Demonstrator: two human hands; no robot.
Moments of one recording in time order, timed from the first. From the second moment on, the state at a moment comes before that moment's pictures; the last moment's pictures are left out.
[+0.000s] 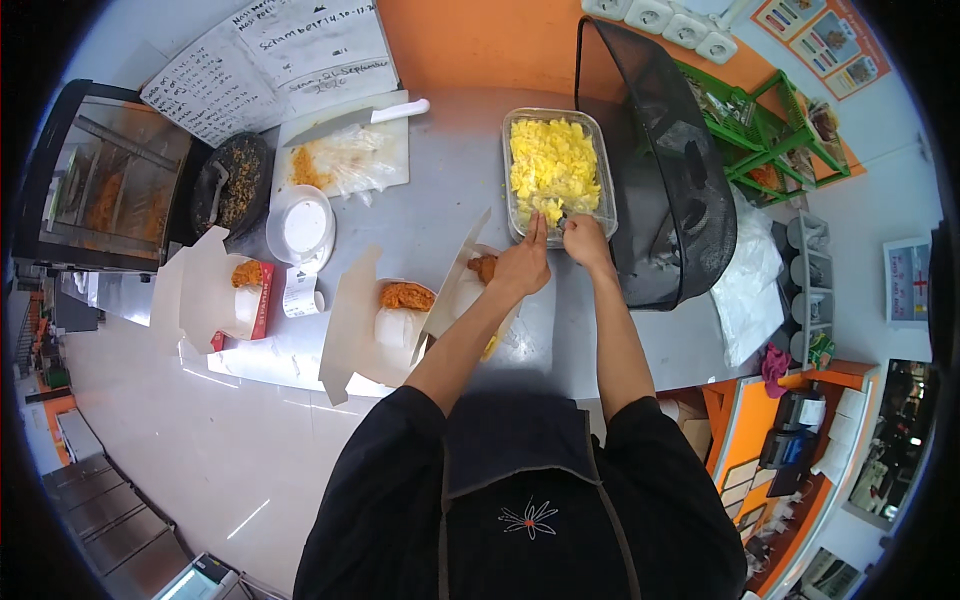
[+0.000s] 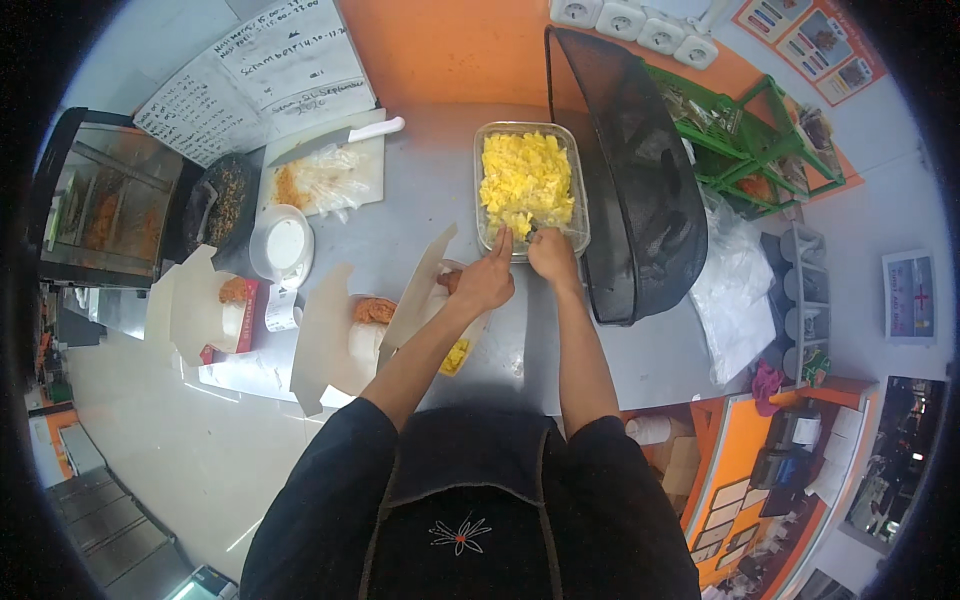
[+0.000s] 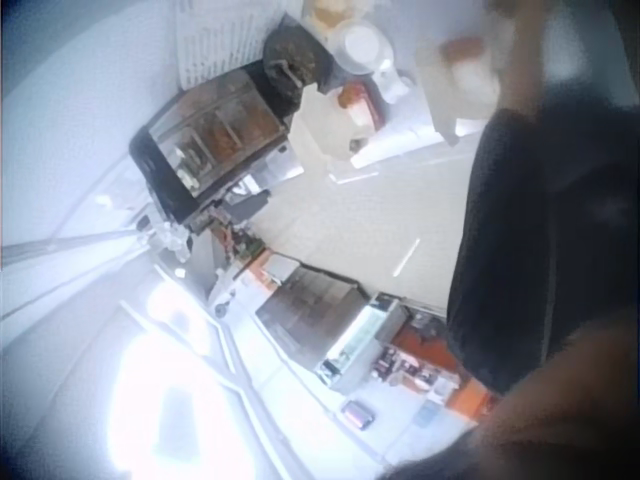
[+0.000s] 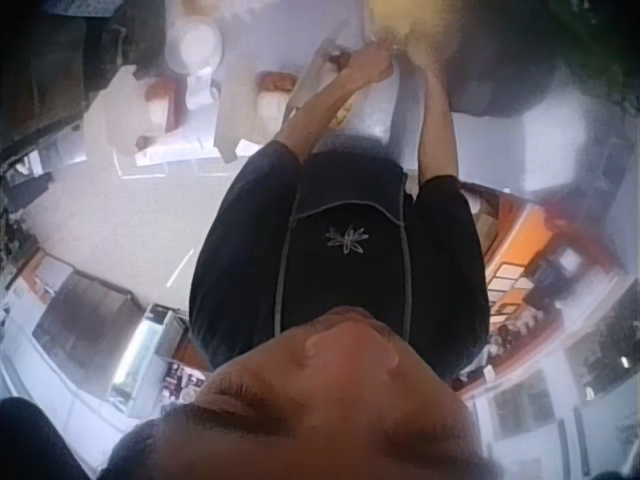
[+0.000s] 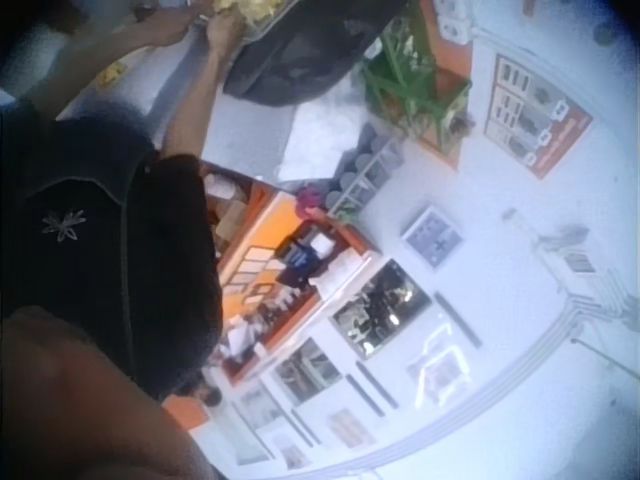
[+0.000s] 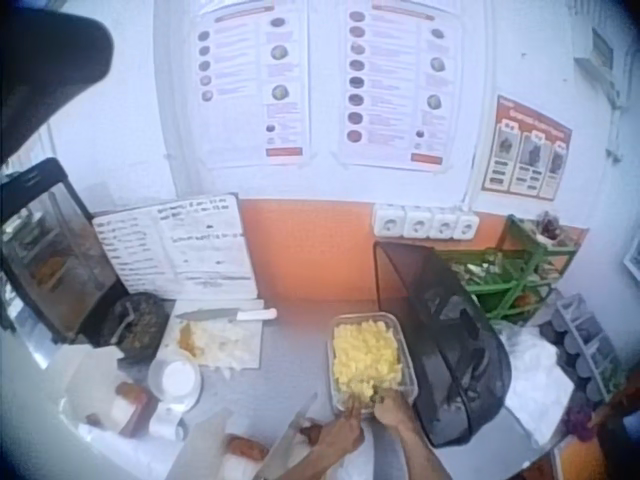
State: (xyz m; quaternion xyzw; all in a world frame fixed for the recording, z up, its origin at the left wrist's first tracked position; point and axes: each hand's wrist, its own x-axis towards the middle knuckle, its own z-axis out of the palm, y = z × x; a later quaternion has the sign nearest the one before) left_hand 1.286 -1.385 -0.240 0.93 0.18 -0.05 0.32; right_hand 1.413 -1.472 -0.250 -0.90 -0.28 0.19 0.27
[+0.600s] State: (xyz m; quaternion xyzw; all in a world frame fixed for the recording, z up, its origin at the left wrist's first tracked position) left_hand 1.303 -1.397 -0.230 0.94 0.15 -0.04 0.30; right_hand 1.421 -1.495 -0.250 -0.91 -0.26 0.17 0.26
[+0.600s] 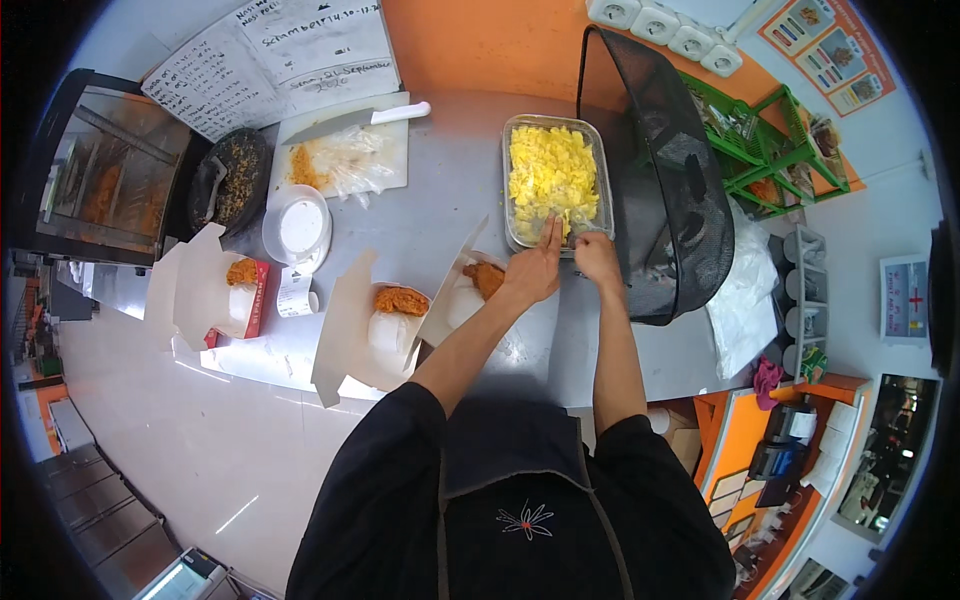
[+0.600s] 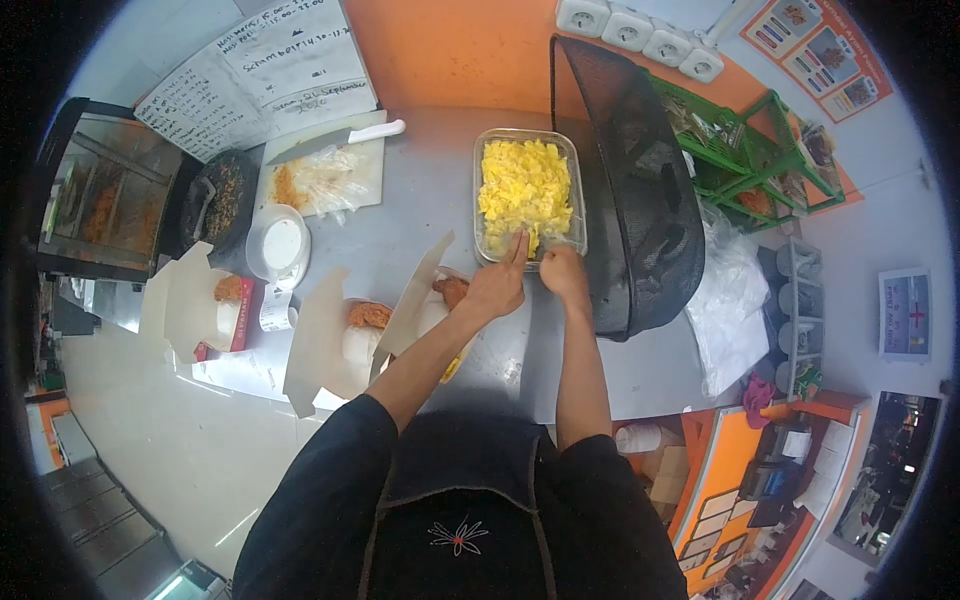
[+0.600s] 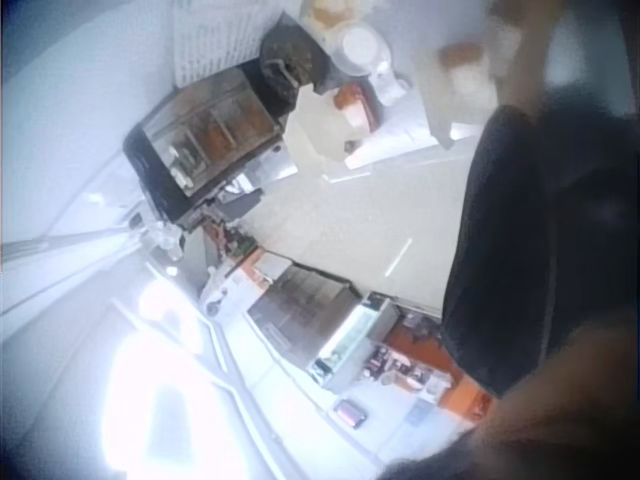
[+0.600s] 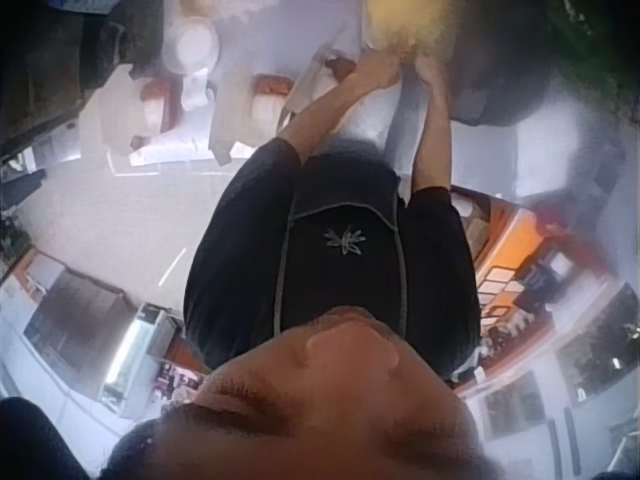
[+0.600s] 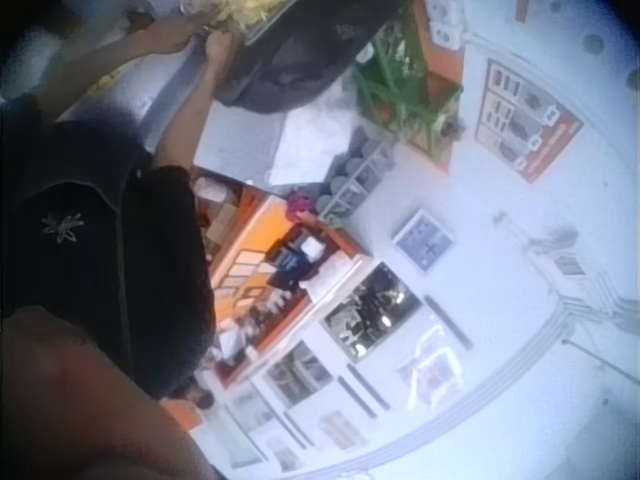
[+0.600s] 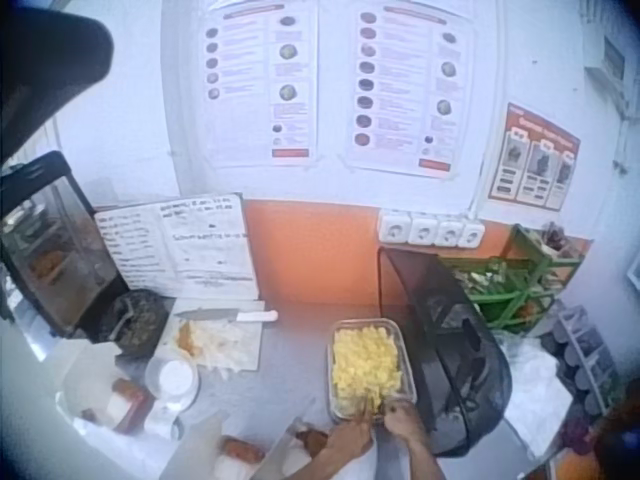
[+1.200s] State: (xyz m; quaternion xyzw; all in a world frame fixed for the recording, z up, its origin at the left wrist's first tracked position) left_hand 1.314 -1.400 -0.234 0.98 0.08 0.00 0.20; right_hand 1.403 -1.516 -0.233 -0.70 0.05 0.39 0.59
